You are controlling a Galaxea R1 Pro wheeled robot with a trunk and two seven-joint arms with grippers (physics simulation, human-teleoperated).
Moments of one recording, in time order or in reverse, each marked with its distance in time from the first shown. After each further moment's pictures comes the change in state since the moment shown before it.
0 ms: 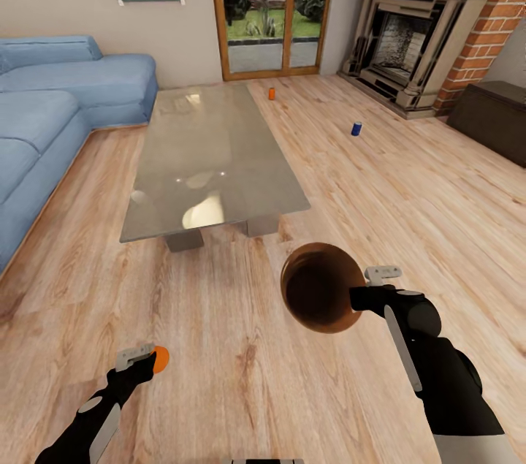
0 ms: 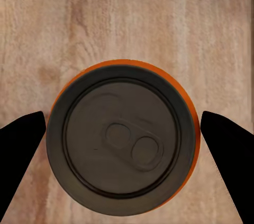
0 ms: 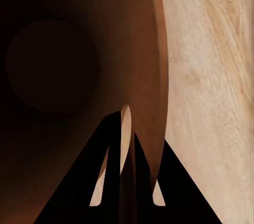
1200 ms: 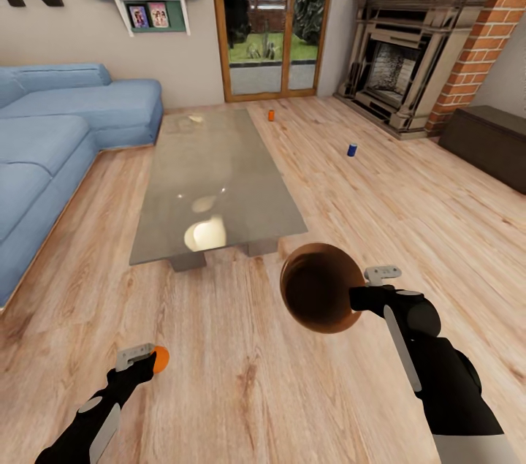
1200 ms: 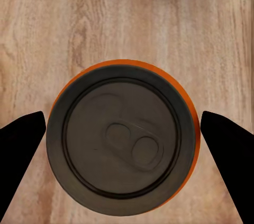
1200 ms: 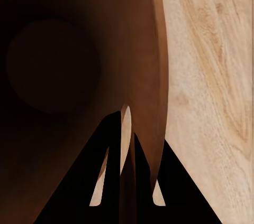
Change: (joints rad) left arm 0.000 0.000 0.000 0.000 0.001 0.000 -0.001; right arm 0.000 0.002 0.000 0.002 -0.001 0.000 0.000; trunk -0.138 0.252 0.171
